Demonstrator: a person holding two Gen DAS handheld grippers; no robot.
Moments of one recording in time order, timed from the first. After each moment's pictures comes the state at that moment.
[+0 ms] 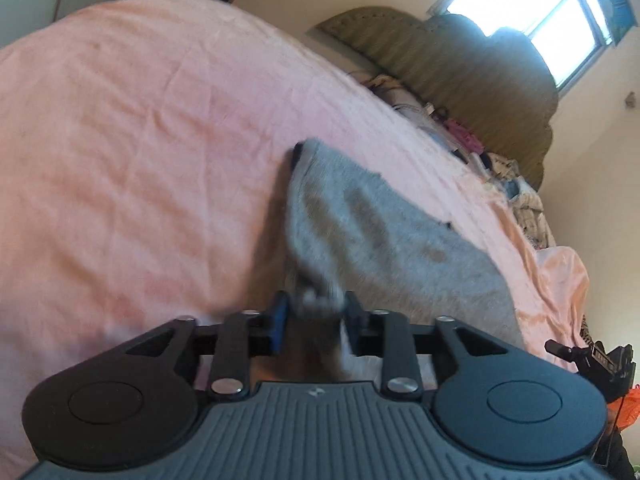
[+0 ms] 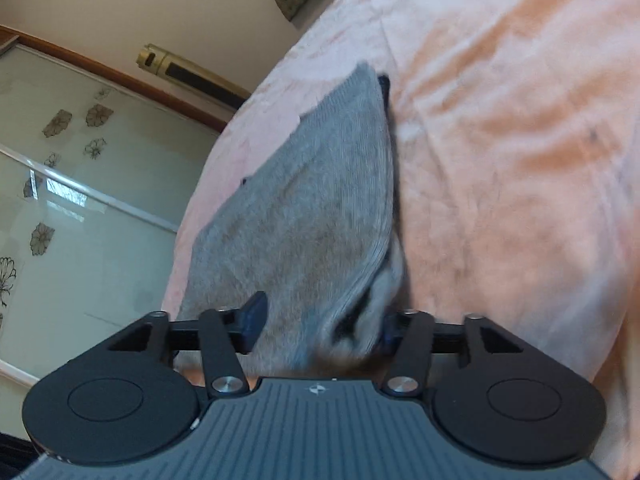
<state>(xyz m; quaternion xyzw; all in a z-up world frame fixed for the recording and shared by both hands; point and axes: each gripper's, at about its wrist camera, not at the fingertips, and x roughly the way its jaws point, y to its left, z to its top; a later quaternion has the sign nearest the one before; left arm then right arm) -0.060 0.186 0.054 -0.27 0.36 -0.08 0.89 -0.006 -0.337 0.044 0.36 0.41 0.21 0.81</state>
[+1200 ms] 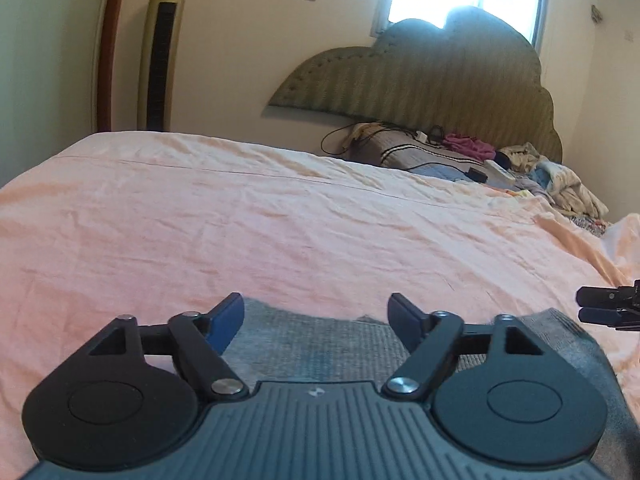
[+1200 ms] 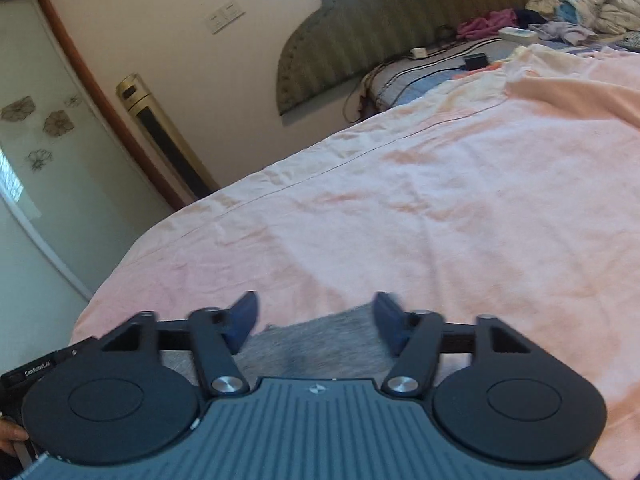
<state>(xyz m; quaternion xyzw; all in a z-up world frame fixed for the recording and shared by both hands) 0.109 0.064 0.060 -0.07 0.28 -0.06 0.95 0.150 -0.241 0.056 0.18 0.33 0.16 0.91</state>
